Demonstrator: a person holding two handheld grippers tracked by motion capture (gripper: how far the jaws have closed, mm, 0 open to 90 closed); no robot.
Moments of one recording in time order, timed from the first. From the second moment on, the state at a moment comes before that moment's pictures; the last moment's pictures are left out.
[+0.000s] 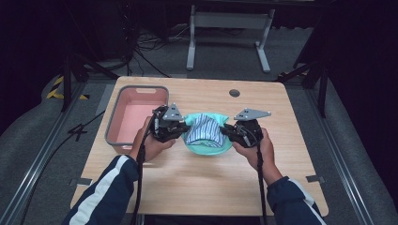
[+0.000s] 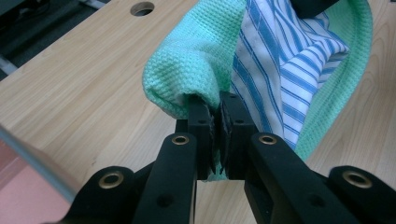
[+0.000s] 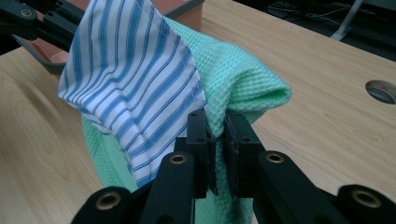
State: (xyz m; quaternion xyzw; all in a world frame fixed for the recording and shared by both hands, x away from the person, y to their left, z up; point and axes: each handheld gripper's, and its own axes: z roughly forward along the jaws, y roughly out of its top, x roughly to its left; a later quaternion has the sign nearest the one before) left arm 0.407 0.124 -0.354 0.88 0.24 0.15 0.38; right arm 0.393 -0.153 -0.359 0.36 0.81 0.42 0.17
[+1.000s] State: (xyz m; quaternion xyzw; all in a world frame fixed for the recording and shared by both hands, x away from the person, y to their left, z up) left arm 0.405 0.224 -0.321 0.85 0.31 0.22 0.37; right arm 0.424 -0.040 -0.329 0.30 0.83 0.44 0.16
